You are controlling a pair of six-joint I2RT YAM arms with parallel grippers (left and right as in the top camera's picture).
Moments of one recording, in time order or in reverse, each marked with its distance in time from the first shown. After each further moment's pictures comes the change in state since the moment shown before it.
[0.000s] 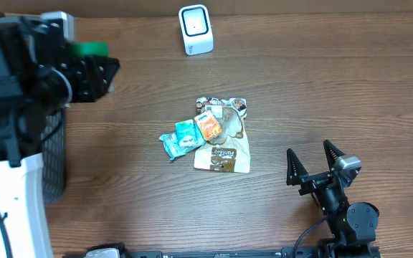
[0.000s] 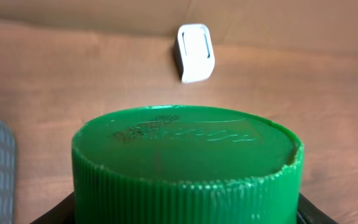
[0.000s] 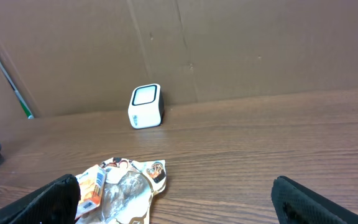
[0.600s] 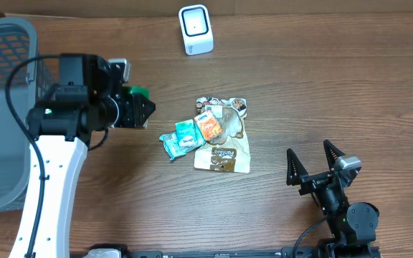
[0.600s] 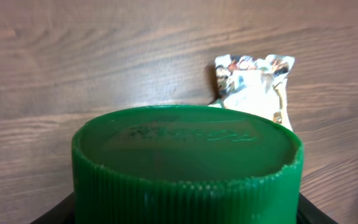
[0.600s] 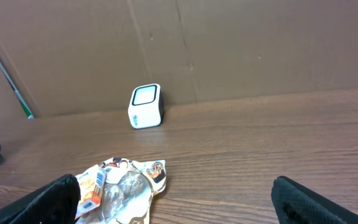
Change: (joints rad) left arm -0.132 0.004 -0.454 0.159 -0.049 0.003; right arm 0.000 0.000 0.000 0.000 0.000 0.000
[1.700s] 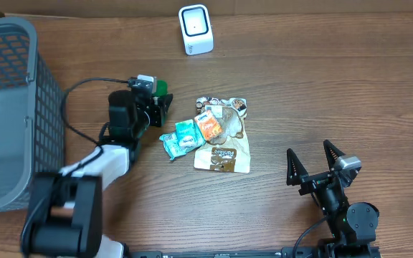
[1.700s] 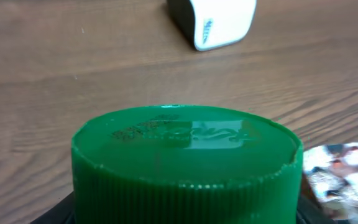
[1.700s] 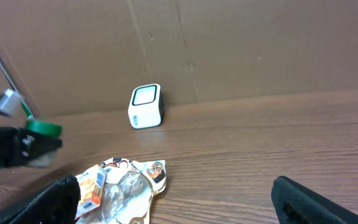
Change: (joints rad) left arm -0.087 0.348 -0.666 1.537 -0.104 0.055; right arm 0.000 0.000 0.000 0.000 0.000 0.000
